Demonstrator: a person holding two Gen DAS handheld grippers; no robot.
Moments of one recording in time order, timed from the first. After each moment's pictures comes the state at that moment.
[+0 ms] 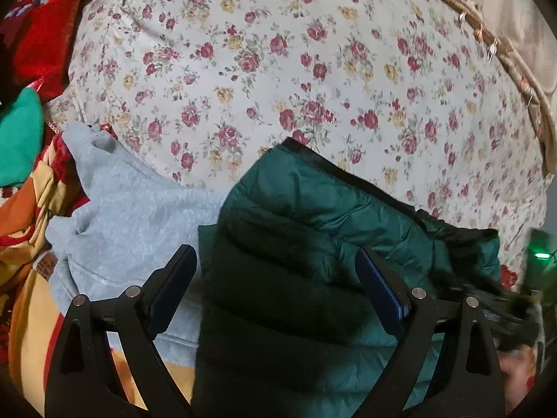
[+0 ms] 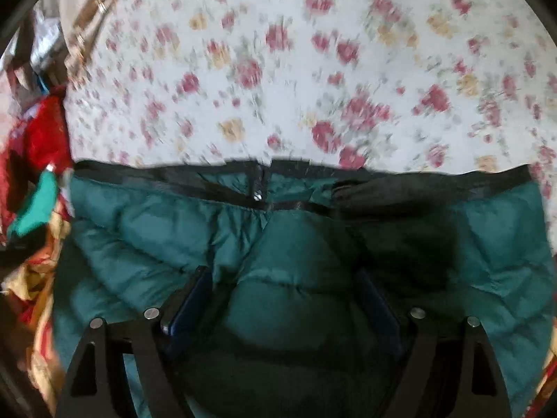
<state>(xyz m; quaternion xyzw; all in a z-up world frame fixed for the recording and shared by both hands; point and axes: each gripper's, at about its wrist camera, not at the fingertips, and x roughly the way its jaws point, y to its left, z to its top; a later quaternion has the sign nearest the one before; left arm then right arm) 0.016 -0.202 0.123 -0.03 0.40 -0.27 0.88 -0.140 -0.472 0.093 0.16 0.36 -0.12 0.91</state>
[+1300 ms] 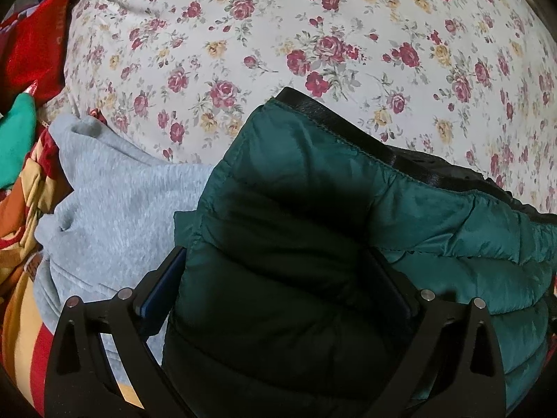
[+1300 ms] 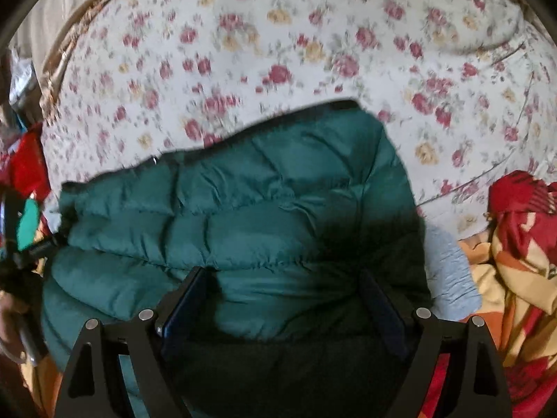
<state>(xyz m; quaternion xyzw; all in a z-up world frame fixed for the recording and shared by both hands) 0.033 -0.247 0.062 0.04 0.42 -0.20 0.88 -0.221 -0.538 0.052 0.20 0.34 -0.19 0.90</state>
